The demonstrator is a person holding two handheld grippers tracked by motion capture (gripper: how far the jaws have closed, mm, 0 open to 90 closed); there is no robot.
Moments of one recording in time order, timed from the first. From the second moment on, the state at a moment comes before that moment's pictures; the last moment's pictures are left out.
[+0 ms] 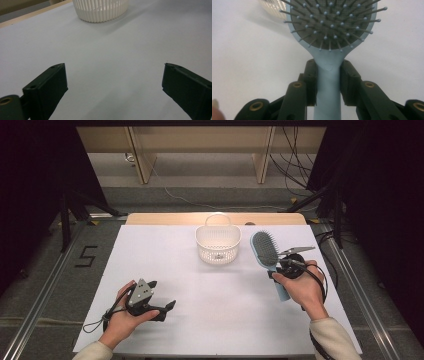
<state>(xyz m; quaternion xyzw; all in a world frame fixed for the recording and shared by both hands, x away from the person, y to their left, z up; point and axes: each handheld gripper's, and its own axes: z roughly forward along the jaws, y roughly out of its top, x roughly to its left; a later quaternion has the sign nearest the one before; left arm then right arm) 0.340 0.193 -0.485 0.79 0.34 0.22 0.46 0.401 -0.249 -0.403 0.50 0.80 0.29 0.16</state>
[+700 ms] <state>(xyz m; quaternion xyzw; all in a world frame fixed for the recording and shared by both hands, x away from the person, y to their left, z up) 0.340 0.193 -0.485 0.79 0.34 0.22 0.46 0.400 -0.251 -0.397 0.50 0.78 0.33 0.19</state>
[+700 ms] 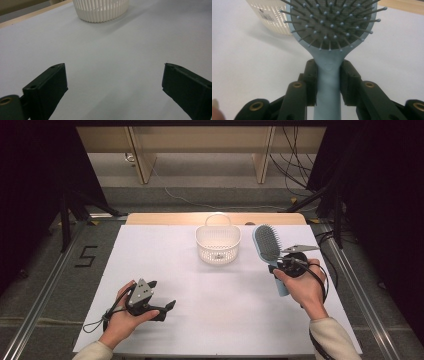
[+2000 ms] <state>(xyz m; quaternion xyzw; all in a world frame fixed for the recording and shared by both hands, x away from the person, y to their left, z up) 0.340 0.193 -0.485 0.79 0.34 0.22 0.46 0.400 -0.254 -0.391 0.49 0.75 0.38 0.23</state>
